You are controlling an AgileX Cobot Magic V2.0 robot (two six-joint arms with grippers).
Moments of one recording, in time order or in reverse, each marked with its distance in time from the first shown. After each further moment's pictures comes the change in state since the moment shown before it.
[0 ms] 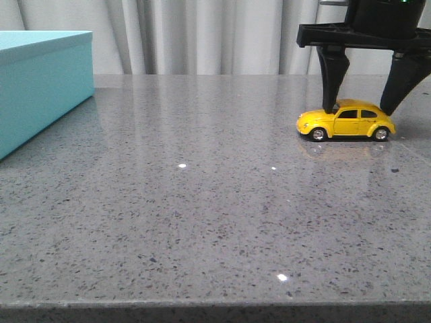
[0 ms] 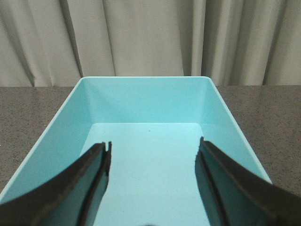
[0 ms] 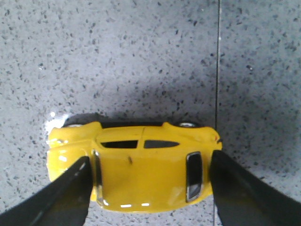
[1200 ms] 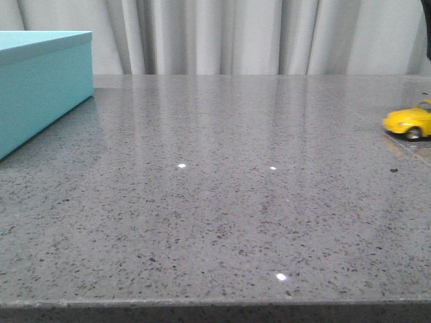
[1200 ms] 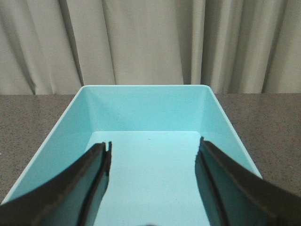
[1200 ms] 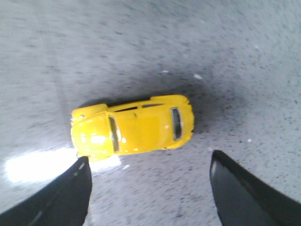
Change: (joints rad) left arm 0.000 0.000 0.000 0.000 -0.034 0.000; right arm -0.153 -0.184 -0.002 -0.144 0.108 -0.035
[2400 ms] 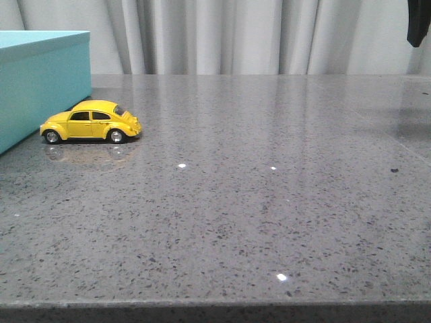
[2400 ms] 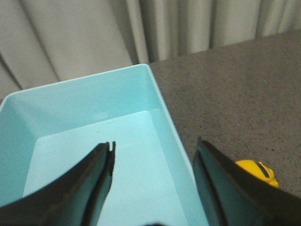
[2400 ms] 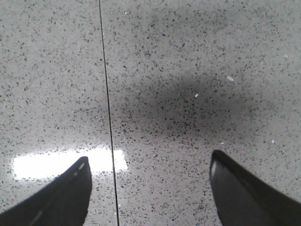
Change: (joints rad) left arm -0.212 0.204 -0.286 0.024 0.285 0.142; right arm 0.060 -0.031 0.000 0.015 -0.002 -0.007
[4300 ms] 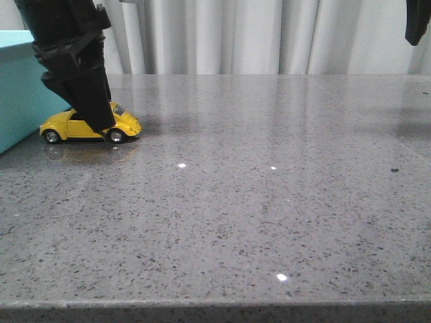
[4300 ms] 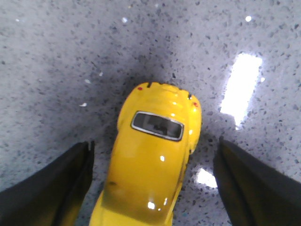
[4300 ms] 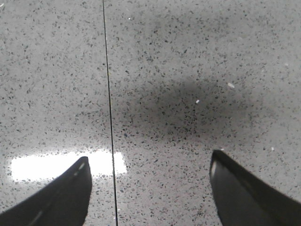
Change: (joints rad) left arm -0.159 0.940 -0.735 -0.142 0.775 0.800; right arm 0.000 -0.002 0.000 0.000 -0.014 -0.021
